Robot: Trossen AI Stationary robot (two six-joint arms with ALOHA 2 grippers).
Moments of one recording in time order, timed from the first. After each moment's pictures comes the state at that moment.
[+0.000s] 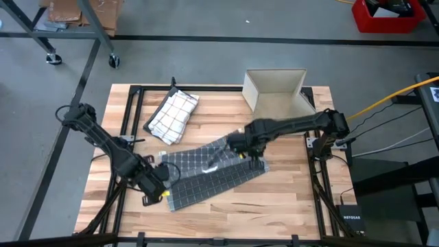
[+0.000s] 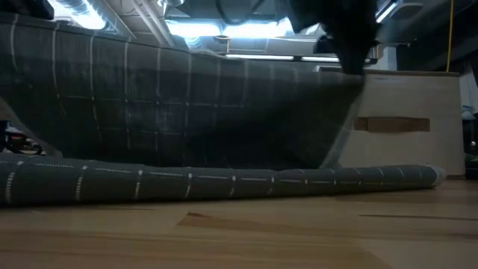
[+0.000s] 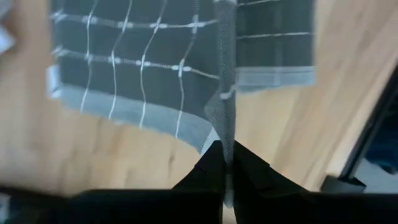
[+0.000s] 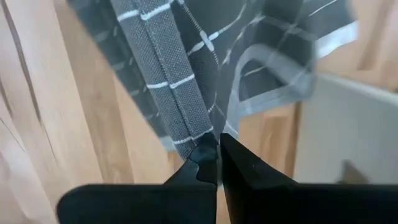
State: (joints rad) left arm -0.70 1.38 1.17 -1.21 -0.06 -0.96; right arm 0.11 1.79 1.62 -1.43 0.02 0.14
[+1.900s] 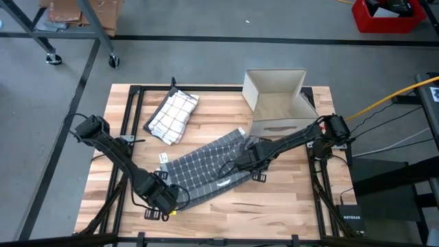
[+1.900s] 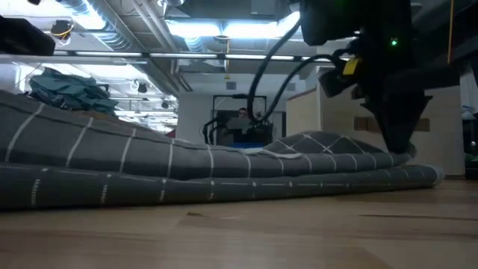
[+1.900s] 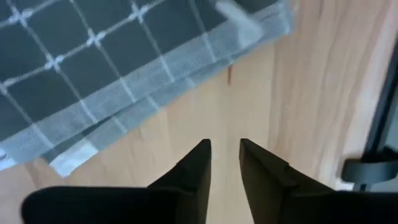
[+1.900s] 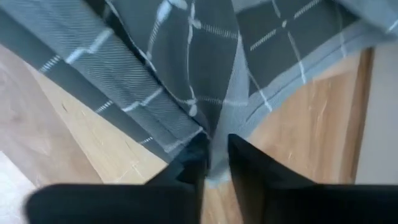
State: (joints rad) left arm -0.72 1.64 1.17 -1.01 0.05 -0.65; right arm 0.25 1.81 1.22 -1.16 0.11 0.48
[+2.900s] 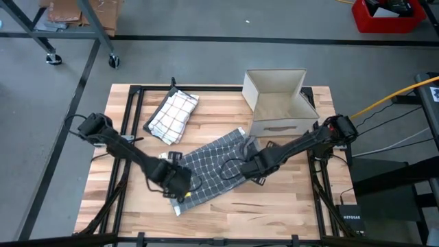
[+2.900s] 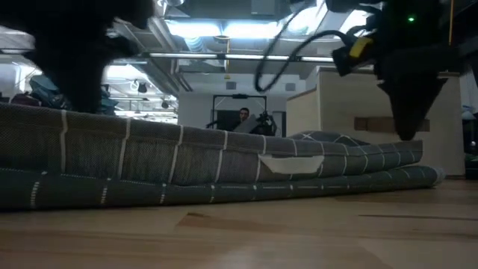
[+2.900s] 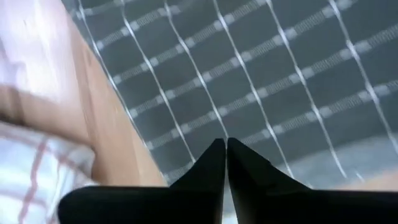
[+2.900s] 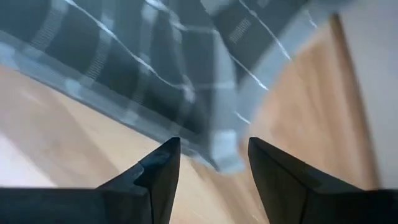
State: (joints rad) left arm -0.53 1.64 1.16 -1.00 -0.34 -0.41; right arm 0.35 1.74 1.22 -1.19 0.18 0.83
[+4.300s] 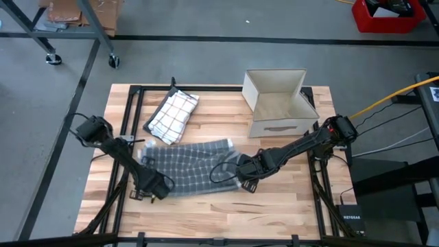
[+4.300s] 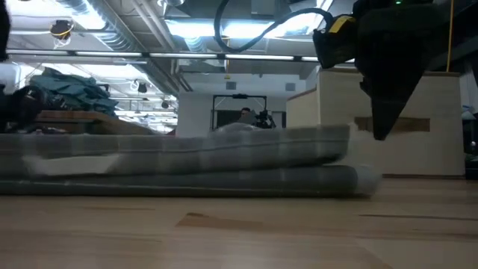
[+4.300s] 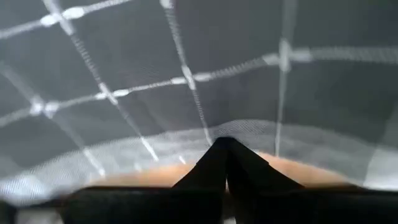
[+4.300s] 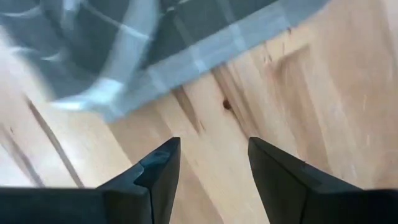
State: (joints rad) left arm -0.68 1.65 0.81 -1.10 0.11 -0.45; right arm 0.36 1.74 1.22 -0.91 0.08 0.84
